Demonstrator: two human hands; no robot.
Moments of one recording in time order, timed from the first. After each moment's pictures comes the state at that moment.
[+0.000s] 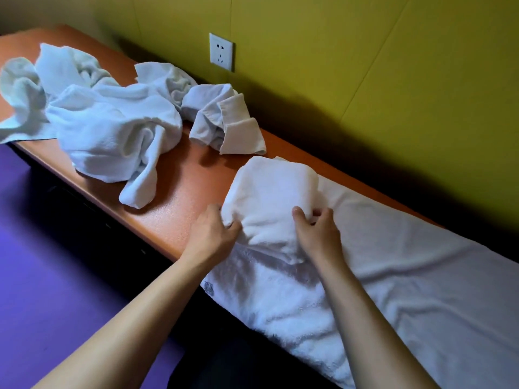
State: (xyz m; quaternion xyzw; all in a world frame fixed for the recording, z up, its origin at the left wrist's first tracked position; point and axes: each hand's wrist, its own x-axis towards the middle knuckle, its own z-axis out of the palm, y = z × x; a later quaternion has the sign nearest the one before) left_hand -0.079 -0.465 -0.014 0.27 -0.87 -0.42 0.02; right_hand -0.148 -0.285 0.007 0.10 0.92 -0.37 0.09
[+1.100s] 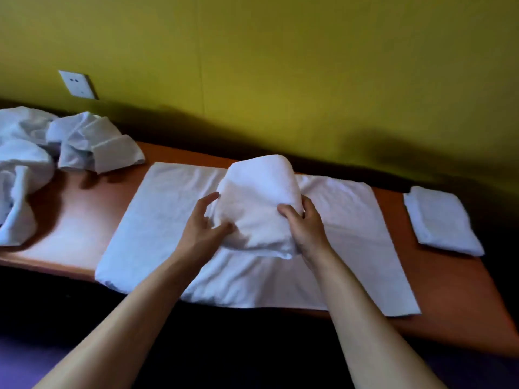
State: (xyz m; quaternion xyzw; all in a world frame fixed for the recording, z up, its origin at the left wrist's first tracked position) left_hand -0.033 -0.258 0.068 0.10 -0.75 -0.65 -0.05; right_hand -0.057 -0.050 0.070 0.16 0.75 -0.64 -0.01
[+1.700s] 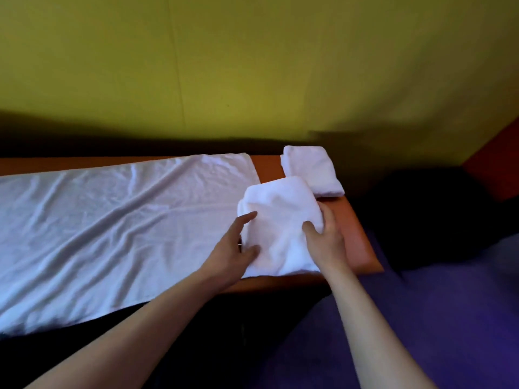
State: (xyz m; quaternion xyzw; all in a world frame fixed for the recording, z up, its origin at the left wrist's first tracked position) left_hand 0.028 0.044 0.019 -0.19 -0.81 -0.53 -0.19; right_hand 0.084 0.251 0.045 0.30 0.81 -0.49 -0.14
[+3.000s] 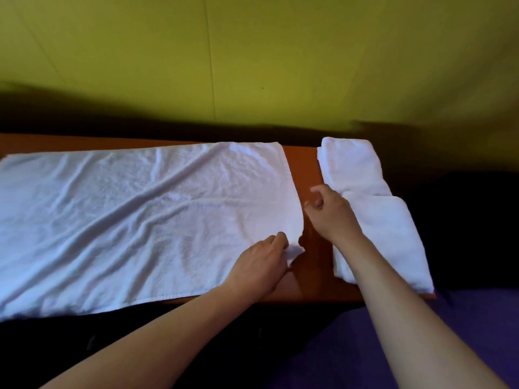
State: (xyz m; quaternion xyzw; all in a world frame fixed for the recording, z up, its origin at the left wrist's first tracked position) left_hand 0.015 0.073 -0.023 -0.28 -0.93 -0.25 -0.04; right_hand -0.018 0.255 0.023 0.17 0.95 -0.27 -0.01
